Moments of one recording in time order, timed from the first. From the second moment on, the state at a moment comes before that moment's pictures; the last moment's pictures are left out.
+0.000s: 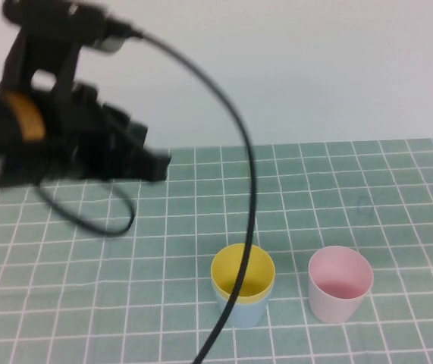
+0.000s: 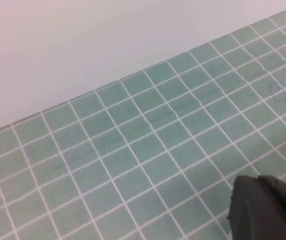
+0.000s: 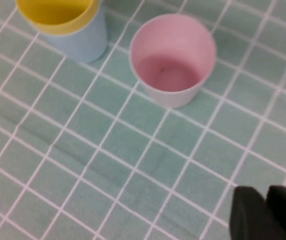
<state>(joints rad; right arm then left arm) 0.16 0.96 -0.83 0.34 0.99 -0.48 -0.62 1.20 -1.17 0.19 0.62 -0.10</state>
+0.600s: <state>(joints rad) 0.31 1.68 -1.23 0.37 0.99 -0.51 -0.62 0.82 -0.69 0.21 0.28 -0.10</state>
